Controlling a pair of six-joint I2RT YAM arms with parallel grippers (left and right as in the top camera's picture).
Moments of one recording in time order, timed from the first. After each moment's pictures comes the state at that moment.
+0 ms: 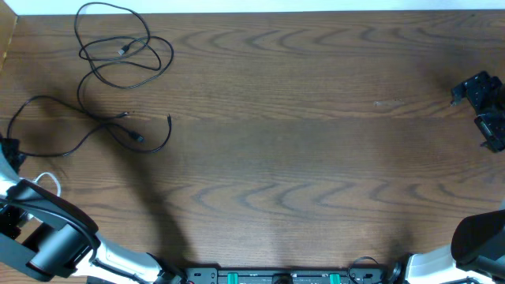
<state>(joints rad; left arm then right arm) 0.86 1.89 1.62 -1.02 -0.33 -0.77 -0.36 1.70 1.77 -1.46 0.02 0.76</state>
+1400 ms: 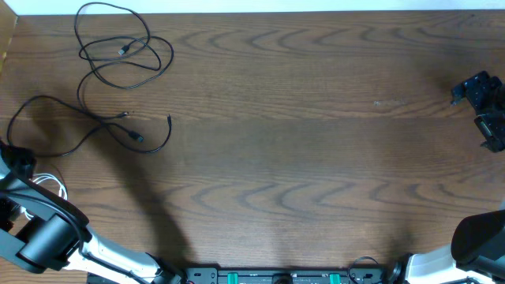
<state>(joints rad) 0.89 1.97 1.59 -1.03 -0.22 -0.56 -0.36 1.70 1.77 -1.46 0.02 0.76</state>
